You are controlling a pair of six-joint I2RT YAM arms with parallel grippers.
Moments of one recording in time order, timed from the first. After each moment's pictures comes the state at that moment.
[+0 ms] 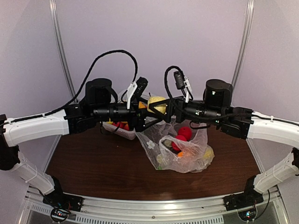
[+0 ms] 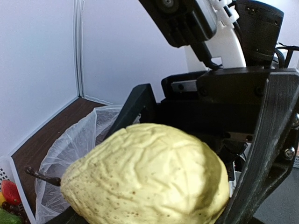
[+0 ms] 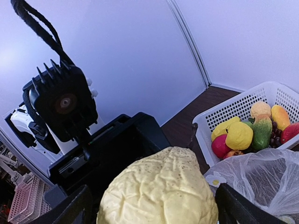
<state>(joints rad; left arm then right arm) -0.95 1.42 1.17 0.07 0.41 -0.07 0.98 1.31 1.12 0.11 -0.16 0.48</state>
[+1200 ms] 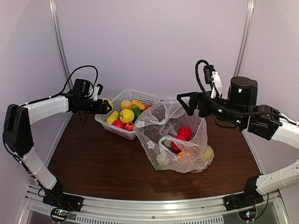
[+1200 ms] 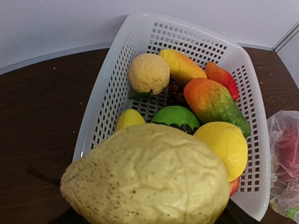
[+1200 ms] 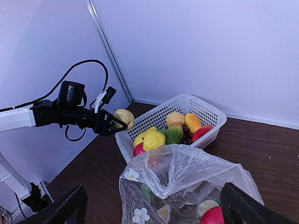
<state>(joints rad) -0.29 1.61 1.21 -0.29 0.20 -0.15 0.98 1.08 1.13 -0.21 0.27 0.37</state>
